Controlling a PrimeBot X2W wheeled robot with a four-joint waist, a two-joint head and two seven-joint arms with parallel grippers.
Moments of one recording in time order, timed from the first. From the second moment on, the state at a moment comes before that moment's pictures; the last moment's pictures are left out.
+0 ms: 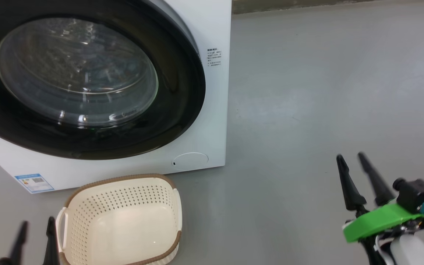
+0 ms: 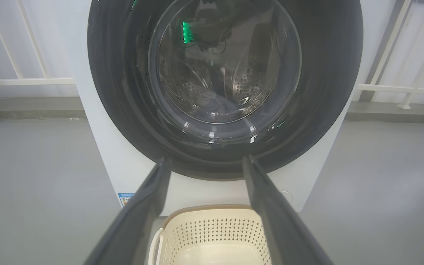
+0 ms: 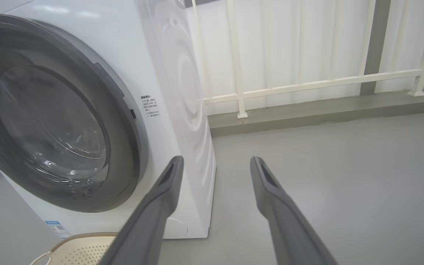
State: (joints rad) left arm 0.03 0.18 0.14 0.26 -0.27 -0.13 -0.26; right arm -0.17 -0.19 0.13 0.32 0.43 0.13 -0.26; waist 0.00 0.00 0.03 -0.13
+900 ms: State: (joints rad) left arm 0.03 0.10 0.11 0.35 -0.47 -0.13 -0.20; right arm -0.08 -0.13 0.11 0.40 0.61 0.13 -0.20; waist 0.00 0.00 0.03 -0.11
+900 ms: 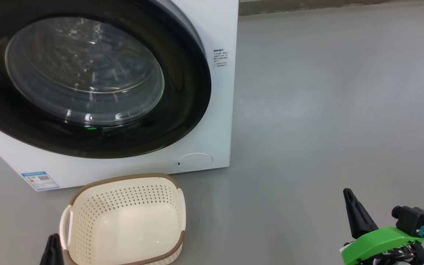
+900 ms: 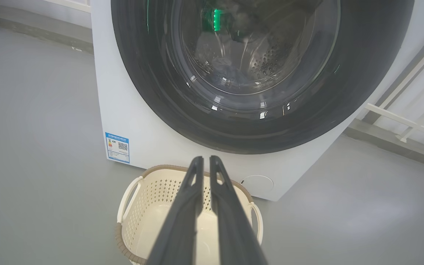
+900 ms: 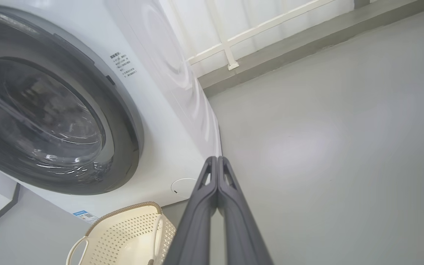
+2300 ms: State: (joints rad) left arm 0.00 0.07 0.10 0.32 -0.91 -0.13 -0.08; right arm -0.08 -0.10 0.02 0.35 1.01 0.13 -0.09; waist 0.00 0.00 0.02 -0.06
